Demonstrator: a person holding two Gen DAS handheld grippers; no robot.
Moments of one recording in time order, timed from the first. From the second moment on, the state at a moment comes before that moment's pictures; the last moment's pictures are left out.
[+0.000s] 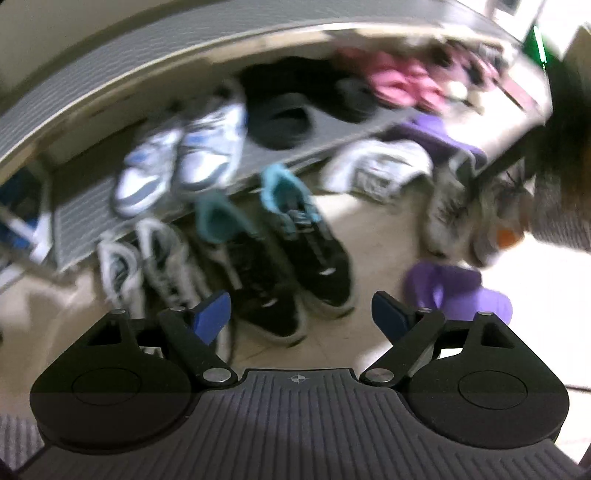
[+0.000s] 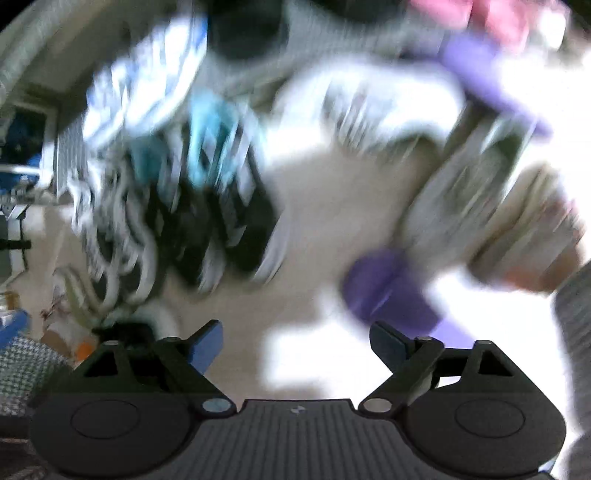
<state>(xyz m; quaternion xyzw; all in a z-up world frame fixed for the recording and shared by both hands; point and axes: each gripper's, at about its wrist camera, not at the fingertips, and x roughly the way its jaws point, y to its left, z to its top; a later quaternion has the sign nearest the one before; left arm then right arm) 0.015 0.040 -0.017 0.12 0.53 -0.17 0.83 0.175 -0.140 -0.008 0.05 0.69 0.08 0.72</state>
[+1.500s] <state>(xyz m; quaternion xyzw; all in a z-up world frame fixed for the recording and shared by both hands) 0.217 -0.225 -0.199 0.43 0.40 -0.20 0.78 0.224 -0.358 0.054 0.46 0.52 0.00 0.72</state>
